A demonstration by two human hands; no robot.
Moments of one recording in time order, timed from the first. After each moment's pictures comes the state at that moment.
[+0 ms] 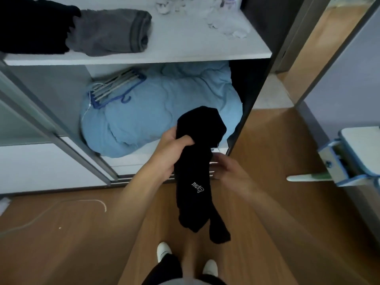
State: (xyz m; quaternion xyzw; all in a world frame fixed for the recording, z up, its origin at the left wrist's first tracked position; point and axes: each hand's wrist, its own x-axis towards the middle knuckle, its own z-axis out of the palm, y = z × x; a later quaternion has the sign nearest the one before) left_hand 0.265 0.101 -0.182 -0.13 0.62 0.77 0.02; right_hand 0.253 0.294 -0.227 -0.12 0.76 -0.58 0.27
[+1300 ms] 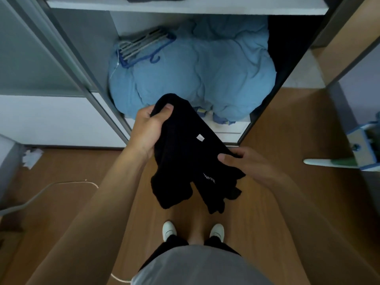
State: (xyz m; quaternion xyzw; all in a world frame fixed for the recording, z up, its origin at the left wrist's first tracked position) left_hand 0.386 0.016 -0.189 -0.23 0.63 0.74 -0.10; right_hand 0.338 0.271 -0.232 -0.11 0.74 -0.53 0.40
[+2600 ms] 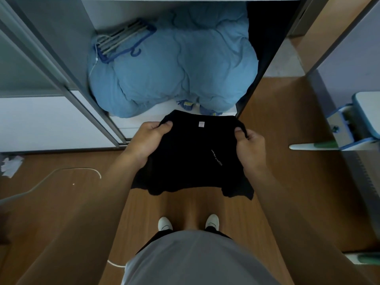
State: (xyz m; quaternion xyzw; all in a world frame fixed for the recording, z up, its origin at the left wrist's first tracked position) left_hand 0.401 0.029 -0.226 -0.25 0.70 0.66 0.07; right_hand 0.353 0.270 -0.254 0.15 0.79 -0.60 0.07
